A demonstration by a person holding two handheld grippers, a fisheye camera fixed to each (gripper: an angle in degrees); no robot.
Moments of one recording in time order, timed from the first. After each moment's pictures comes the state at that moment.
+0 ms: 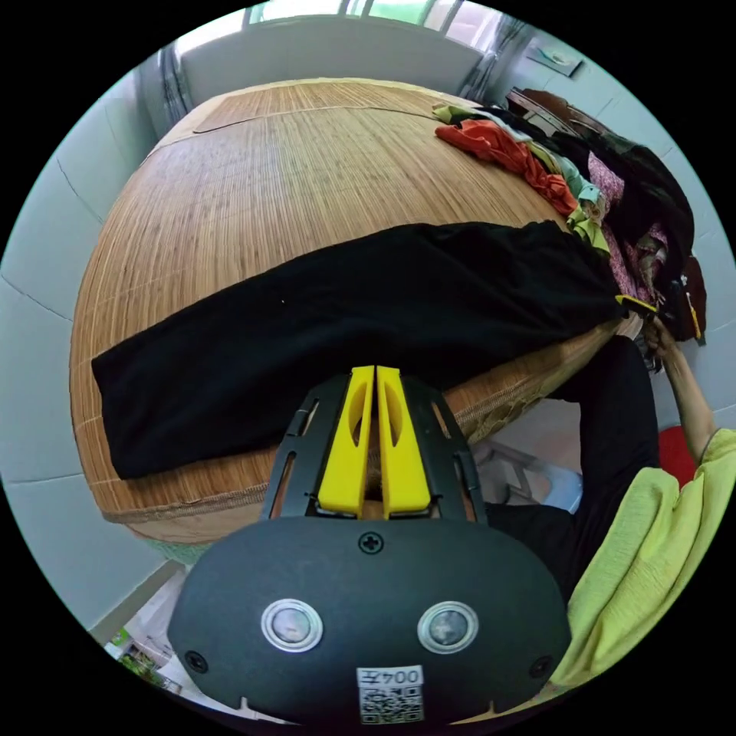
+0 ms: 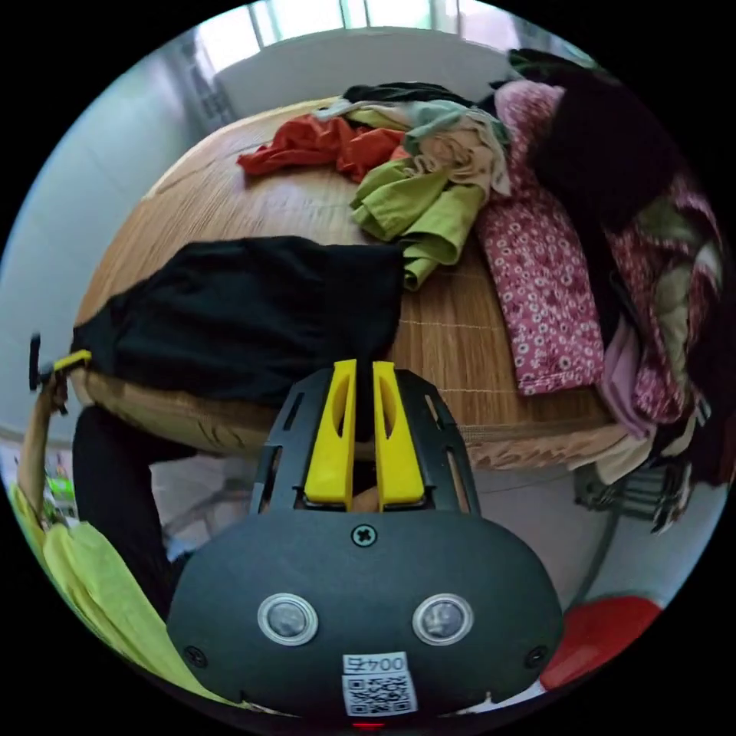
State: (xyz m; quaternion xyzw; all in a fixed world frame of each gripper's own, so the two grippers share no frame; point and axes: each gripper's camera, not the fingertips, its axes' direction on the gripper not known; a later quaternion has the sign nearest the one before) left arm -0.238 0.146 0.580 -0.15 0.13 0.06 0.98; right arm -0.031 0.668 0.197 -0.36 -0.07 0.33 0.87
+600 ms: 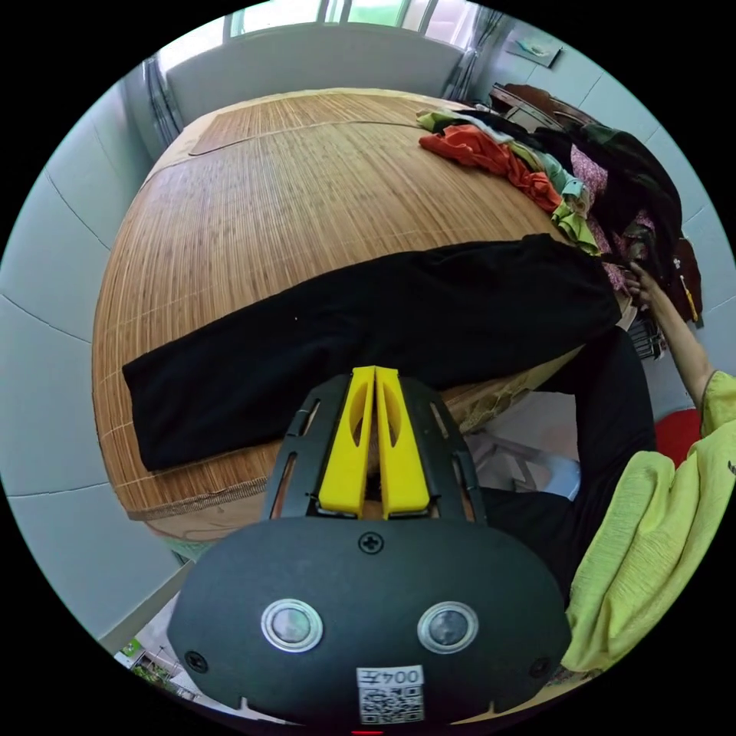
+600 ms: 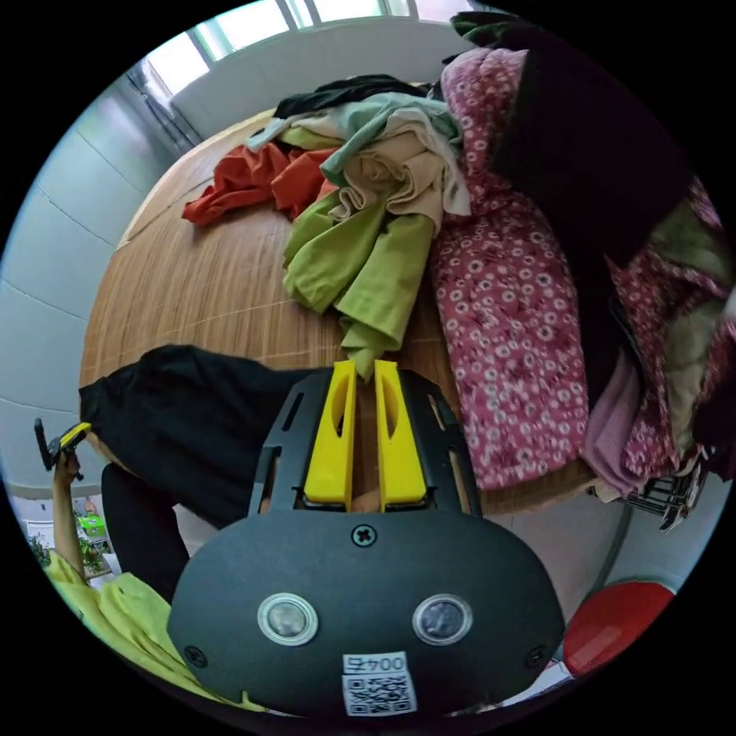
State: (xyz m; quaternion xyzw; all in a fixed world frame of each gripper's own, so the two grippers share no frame) left arm -0.222 0.137 0.511 -0.09 0.13 0.06 0.99; right arm 0.074 0.730 0.334 -0.39 -0.06 0.42 0.82
